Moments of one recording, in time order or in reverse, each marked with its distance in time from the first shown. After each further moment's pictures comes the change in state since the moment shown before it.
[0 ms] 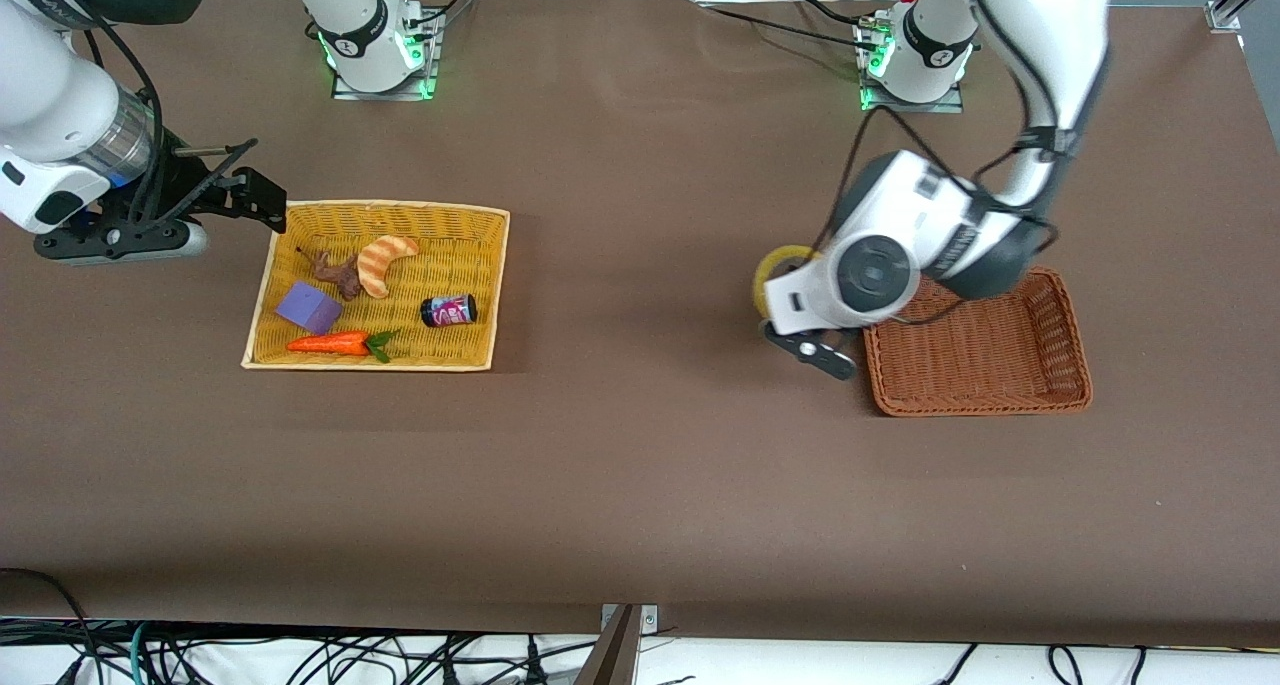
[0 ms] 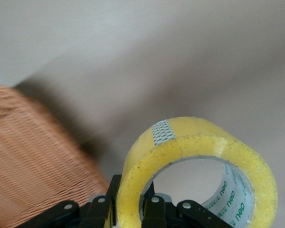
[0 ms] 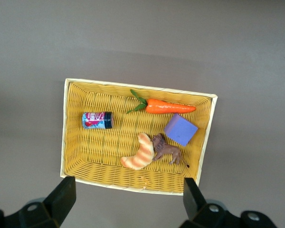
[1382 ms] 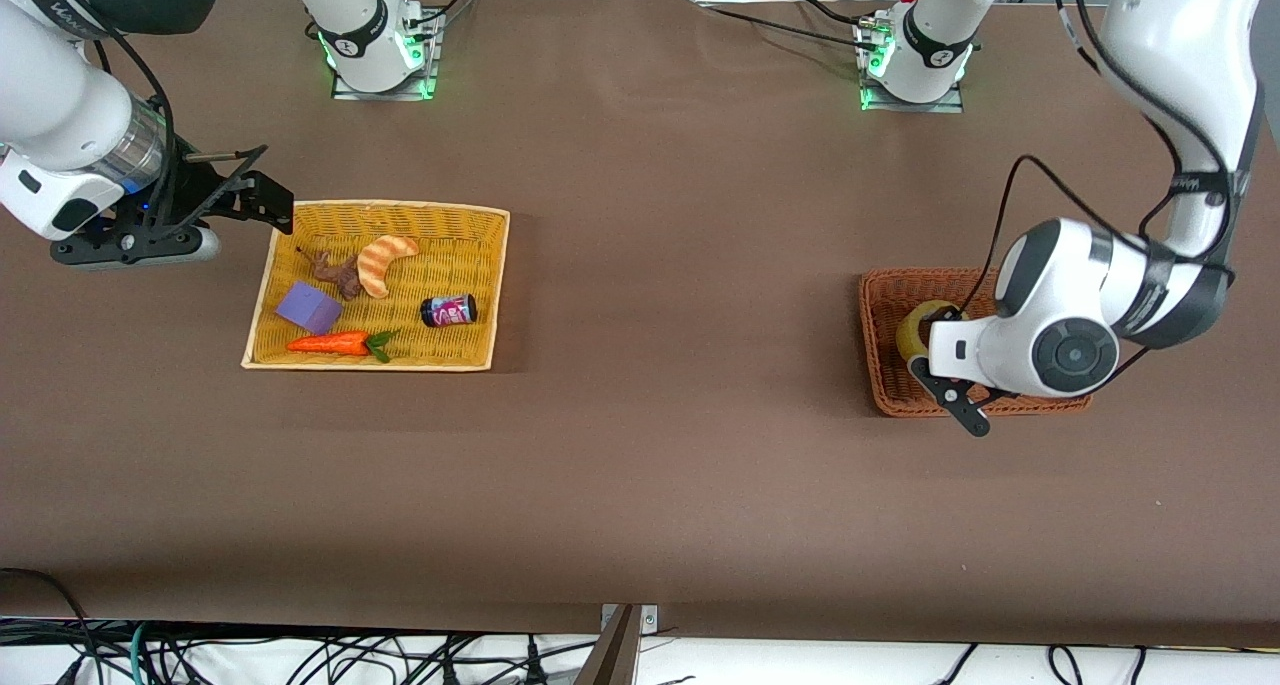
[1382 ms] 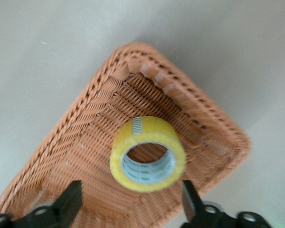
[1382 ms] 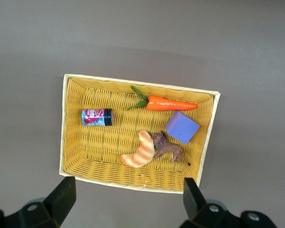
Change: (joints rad) left arm 0.291 0.013 -0.102 0.009 0.169 0.007 0.370; right arm -0.001 0.004 0.004 -0.013 -0.001 0.000 -0.002
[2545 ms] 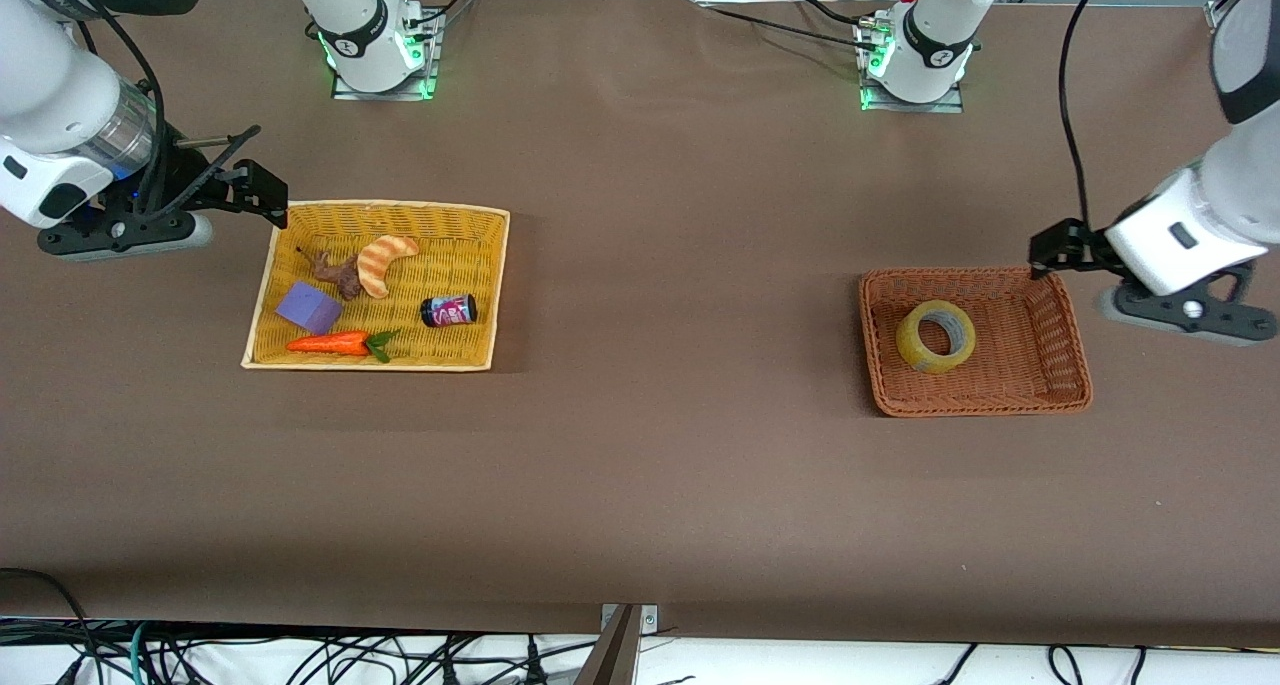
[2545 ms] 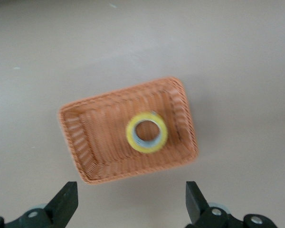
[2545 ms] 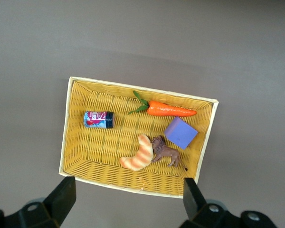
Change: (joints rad) left arm -0.081 -0.317 0.229 0.140 -0.218 -0.155 -0.374; right arm 0.000 -0.017 0.003 0.010 0.000 0.006 -0.040
